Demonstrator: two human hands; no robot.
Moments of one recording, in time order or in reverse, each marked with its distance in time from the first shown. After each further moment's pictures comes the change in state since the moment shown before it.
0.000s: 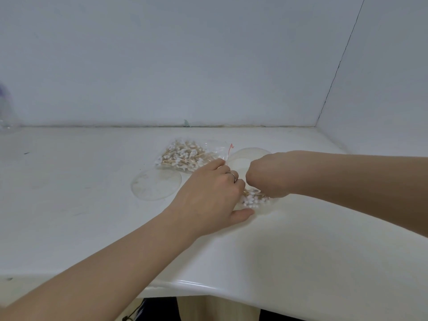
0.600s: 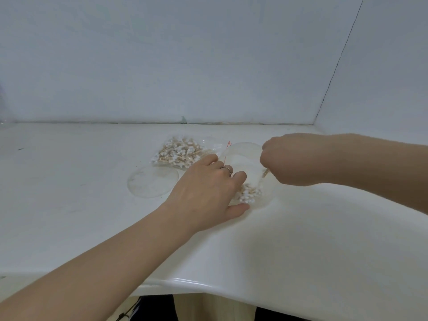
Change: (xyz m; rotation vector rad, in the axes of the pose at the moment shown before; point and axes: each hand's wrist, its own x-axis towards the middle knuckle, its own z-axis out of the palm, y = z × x) left_hand 0.000 -0.002 -0.004 -0.009 0.007 -0.037; right_hand -0.043 0.035 0.006 0.219 0.242 0.021
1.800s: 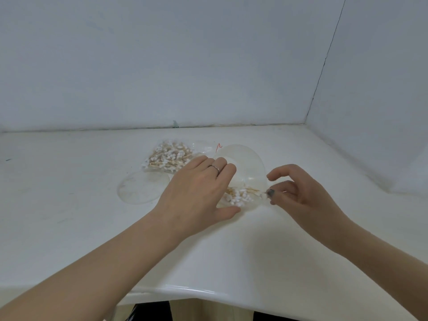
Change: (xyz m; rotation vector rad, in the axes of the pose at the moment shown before) left_hand 0.002 0.006 -0.010 -0.072 -0.068 -0.115; right_hand -0.041 -0.028 0.112 1.656 0.592 0.177
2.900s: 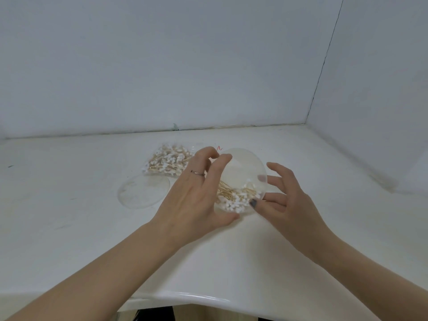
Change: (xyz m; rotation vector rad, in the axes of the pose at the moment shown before) left_hand -0.008 0.000 0.005 -0.356 0.079 -0.127; right_hand -0.001 0.011 0.028 0.053 0.082 -0.020
